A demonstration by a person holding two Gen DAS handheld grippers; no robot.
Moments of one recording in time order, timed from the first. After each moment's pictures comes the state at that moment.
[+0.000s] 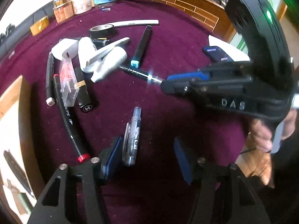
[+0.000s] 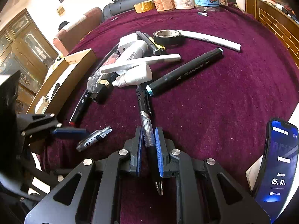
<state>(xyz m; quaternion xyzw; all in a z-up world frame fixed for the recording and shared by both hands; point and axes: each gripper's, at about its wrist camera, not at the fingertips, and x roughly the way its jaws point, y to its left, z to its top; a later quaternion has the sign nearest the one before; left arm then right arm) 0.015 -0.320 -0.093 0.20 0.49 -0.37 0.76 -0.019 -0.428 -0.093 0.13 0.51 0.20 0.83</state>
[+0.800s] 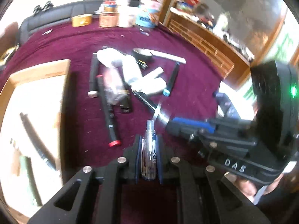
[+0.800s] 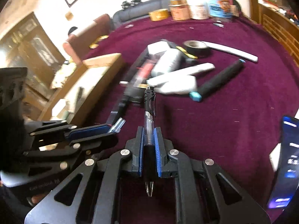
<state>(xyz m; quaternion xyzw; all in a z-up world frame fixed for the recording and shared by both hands) 0.012 -0.243 -0.052 0.02 0.46 -0.31 0.83 -0.046 -0.372 -0.053 0.16 0.47 0.24 0.84</state>
